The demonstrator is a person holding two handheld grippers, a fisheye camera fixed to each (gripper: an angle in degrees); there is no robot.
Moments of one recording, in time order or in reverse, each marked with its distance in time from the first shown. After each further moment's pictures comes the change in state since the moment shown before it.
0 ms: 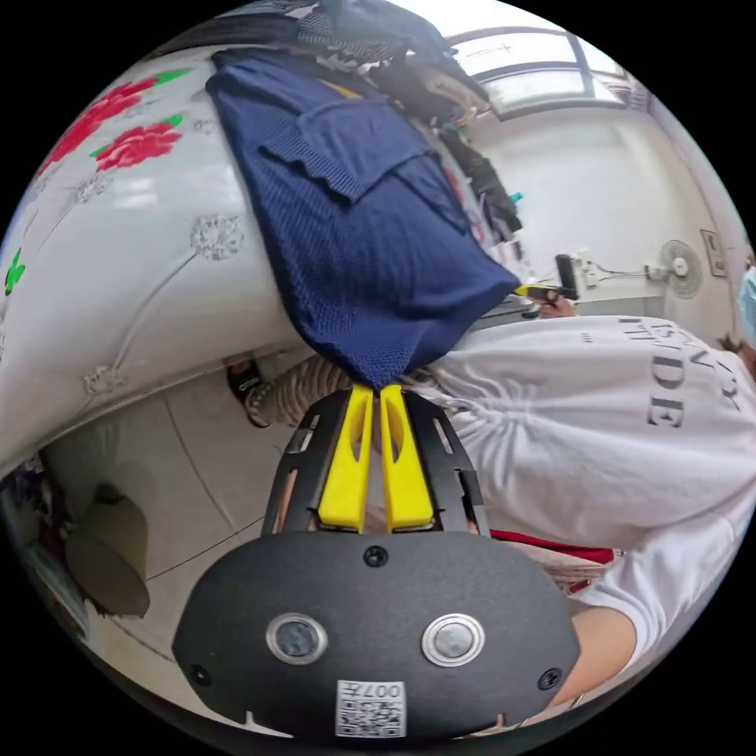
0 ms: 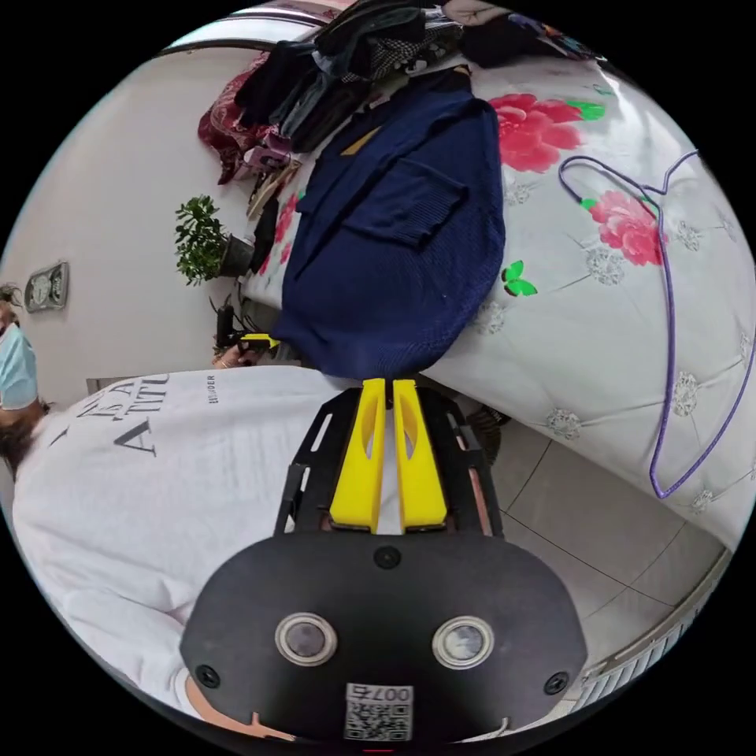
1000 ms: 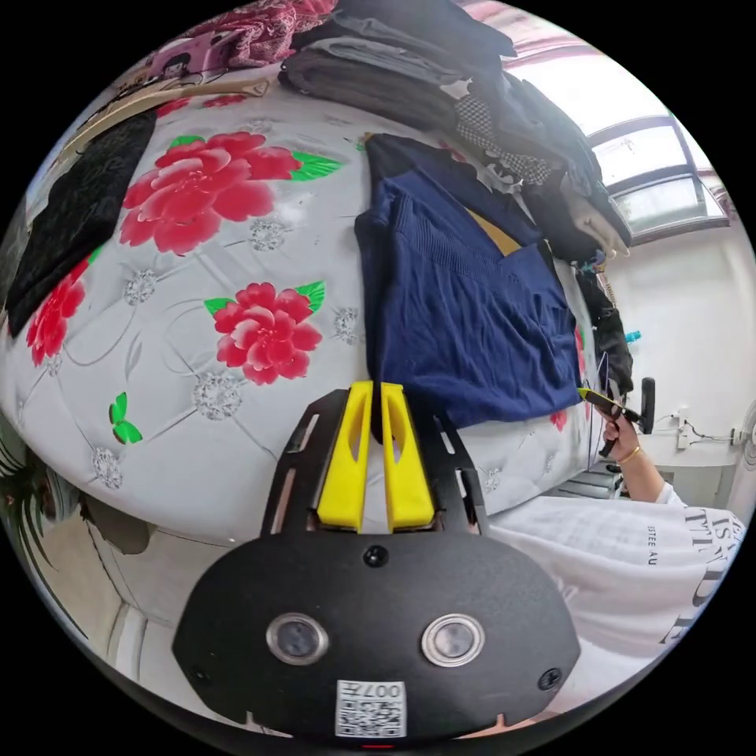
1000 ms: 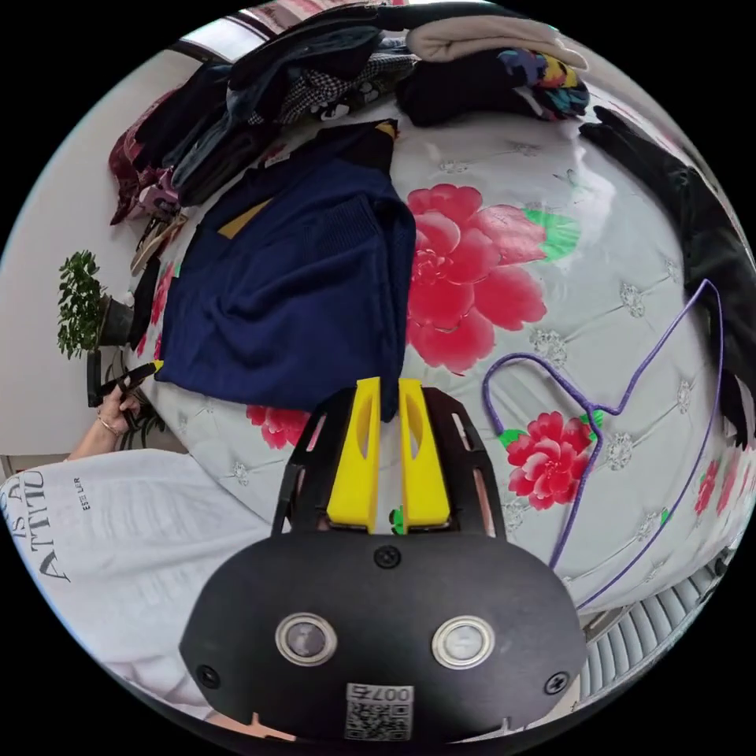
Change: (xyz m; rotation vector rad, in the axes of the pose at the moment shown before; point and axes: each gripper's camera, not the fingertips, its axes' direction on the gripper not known) left arm -0.033 -0.148 -0.099 0.297 -0.367 -0.390; right arm -0.033 -0.165 -0.026 0.111 0.448 0.086
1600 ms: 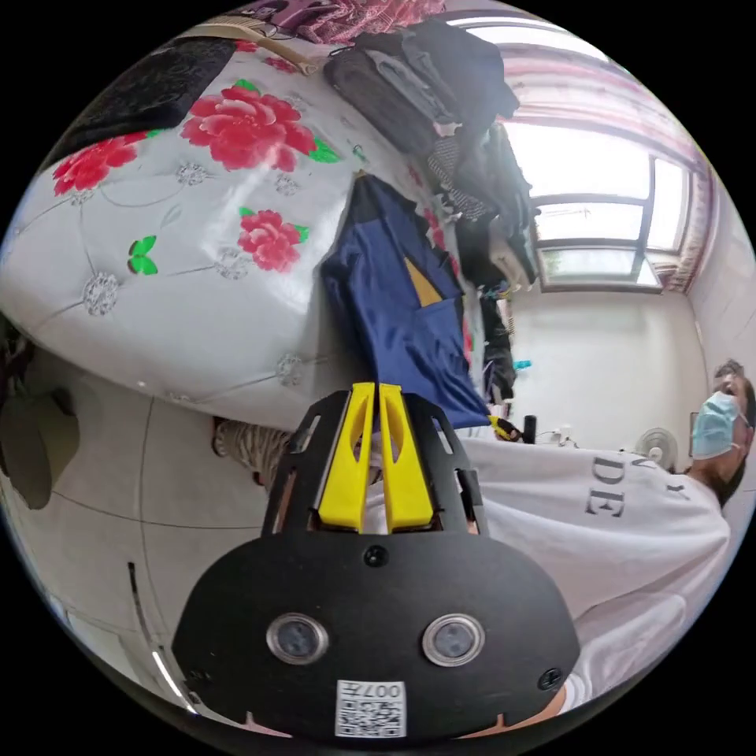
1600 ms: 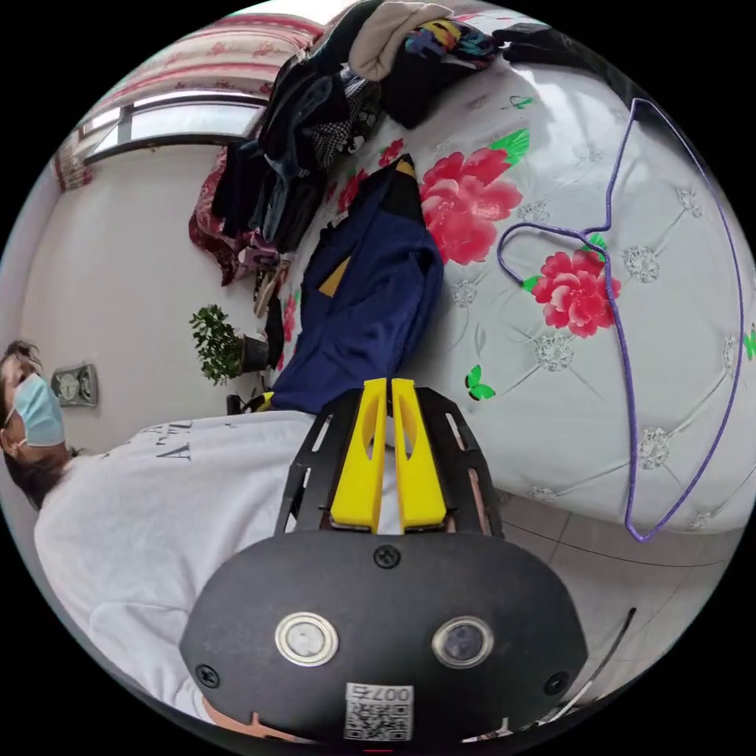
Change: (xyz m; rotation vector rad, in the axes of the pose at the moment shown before) left arm -0.022 0.082 -0.071 0.012 0.439 -0.143; right arm 0.056 0.093 -0.079 0.070 -0.582 0.172
